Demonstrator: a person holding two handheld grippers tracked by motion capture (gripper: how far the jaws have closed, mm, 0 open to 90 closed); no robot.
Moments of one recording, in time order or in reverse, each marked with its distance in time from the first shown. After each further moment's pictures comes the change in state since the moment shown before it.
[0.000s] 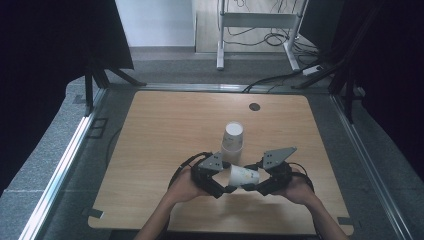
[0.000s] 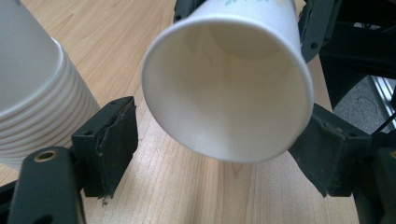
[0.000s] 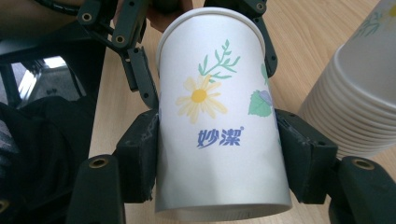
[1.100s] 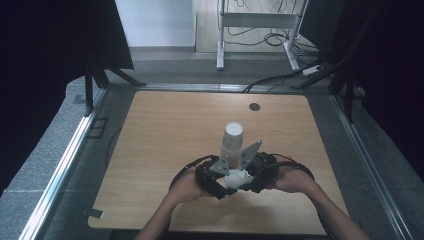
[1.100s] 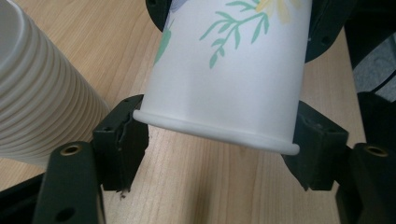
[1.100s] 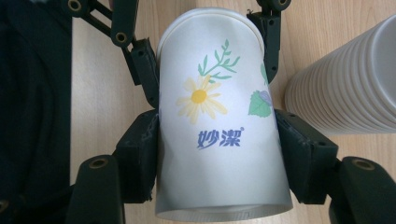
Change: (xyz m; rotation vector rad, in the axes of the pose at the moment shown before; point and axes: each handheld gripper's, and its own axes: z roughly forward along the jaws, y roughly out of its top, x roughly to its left) left arm -0.003 0.003 0.014 0.139 0.018 0.023; right arm 0.004 0.056 0.022 0.469 -0.014 -0.133
